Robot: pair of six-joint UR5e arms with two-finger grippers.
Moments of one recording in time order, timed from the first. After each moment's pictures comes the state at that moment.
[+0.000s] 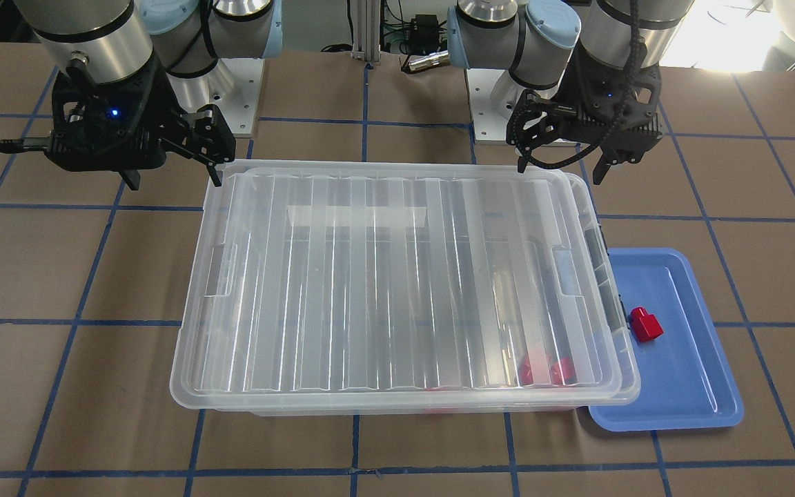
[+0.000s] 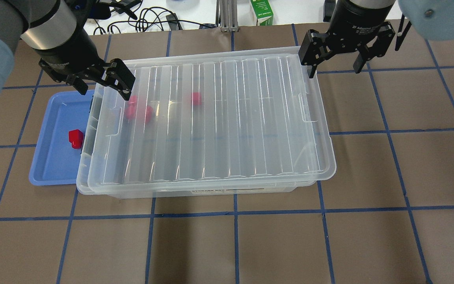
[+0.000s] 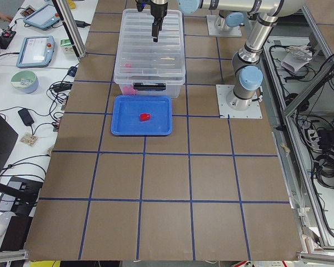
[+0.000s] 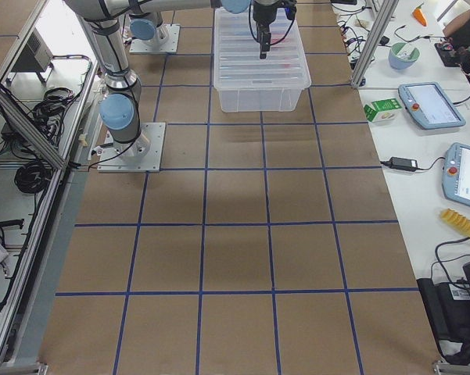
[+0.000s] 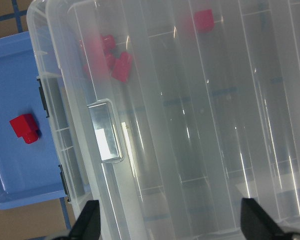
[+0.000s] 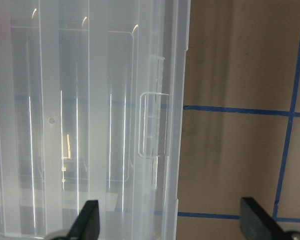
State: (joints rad) left arm -1.57 -1.55 -1.56 -1.55 1.58 0.18; right arm 1.64 -1.49 1.42 -1.51 -1.56 -0.01
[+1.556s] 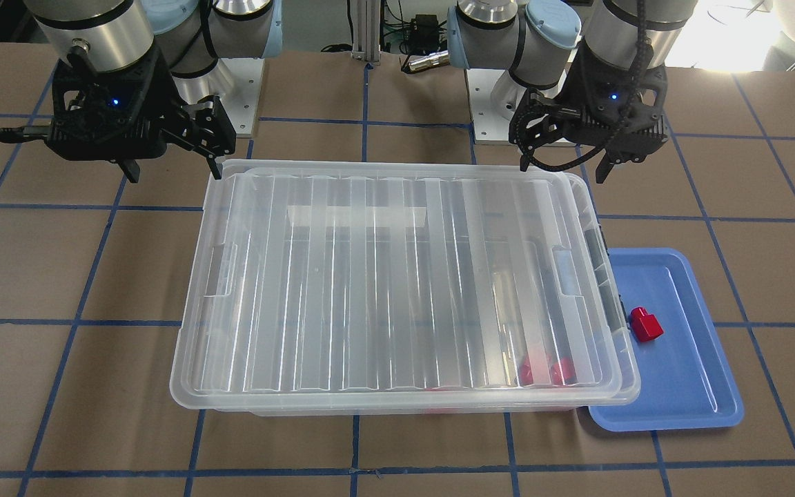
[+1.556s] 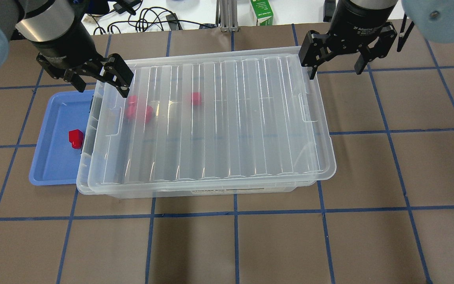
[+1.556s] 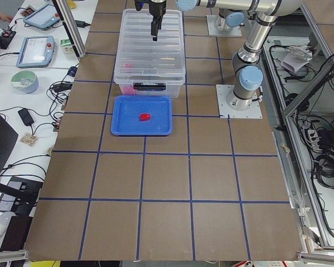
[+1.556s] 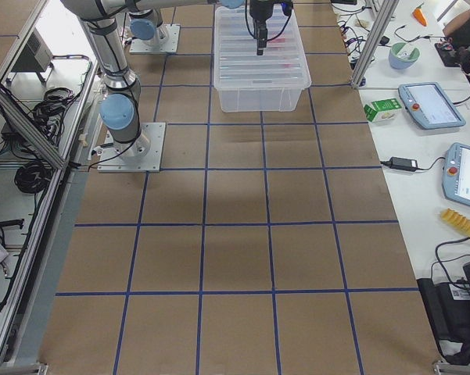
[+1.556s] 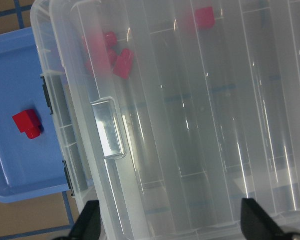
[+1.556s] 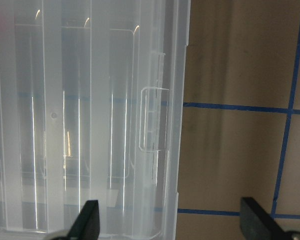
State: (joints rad) left arm -1.57 -1.56 -1.53 -1.59 1.58 0.18; right arm 1.64 -1.50 1.43 -1.50 -1.57 -0.01
